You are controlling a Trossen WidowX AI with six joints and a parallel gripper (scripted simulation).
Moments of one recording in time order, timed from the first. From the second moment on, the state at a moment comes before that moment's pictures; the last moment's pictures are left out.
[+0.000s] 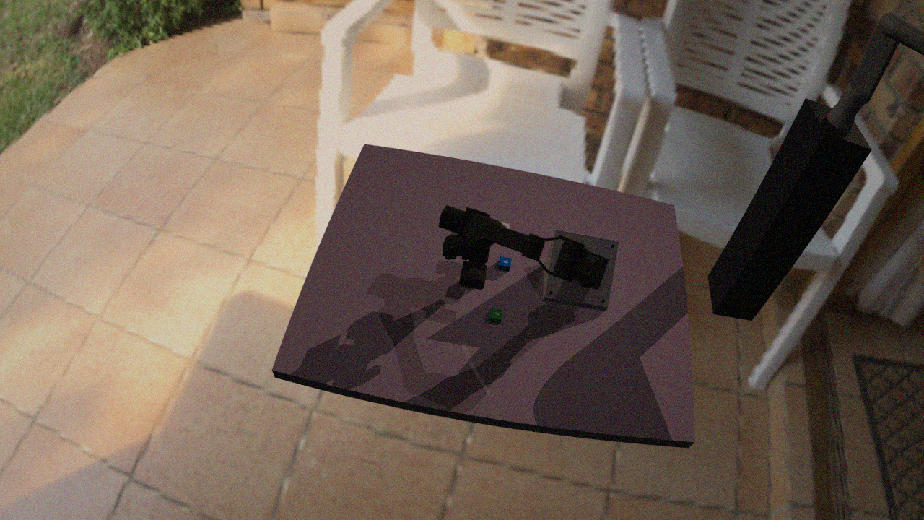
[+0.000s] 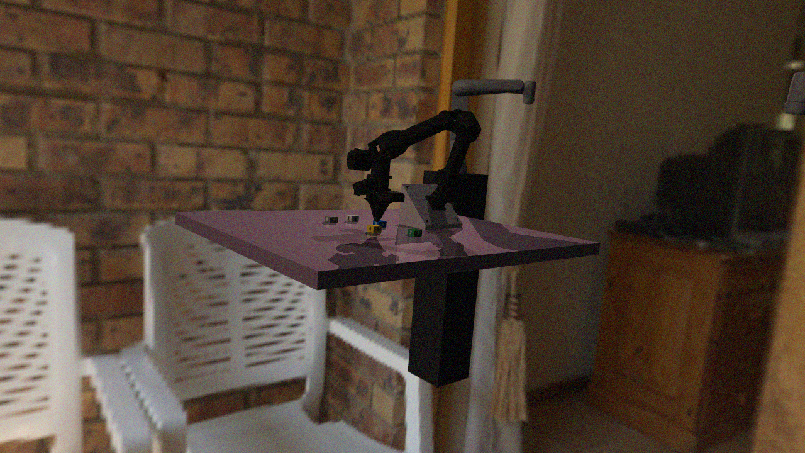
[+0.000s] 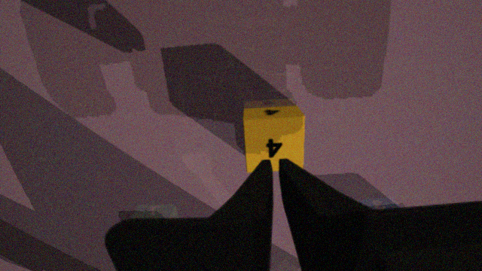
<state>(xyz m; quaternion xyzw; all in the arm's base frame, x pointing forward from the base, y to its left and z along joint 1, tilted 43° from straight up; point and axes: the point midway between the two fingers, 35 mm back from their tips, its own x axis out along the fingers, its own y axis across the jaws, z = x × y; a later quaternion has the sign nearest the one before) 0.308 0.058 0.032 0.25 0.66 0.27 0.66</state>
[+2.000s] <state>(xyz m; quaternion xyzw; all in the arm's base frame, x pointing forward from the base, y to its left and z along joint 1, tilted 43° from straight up) 0.235 -0.017 -0.017 0.25 0.66 0.26 0.66</state>
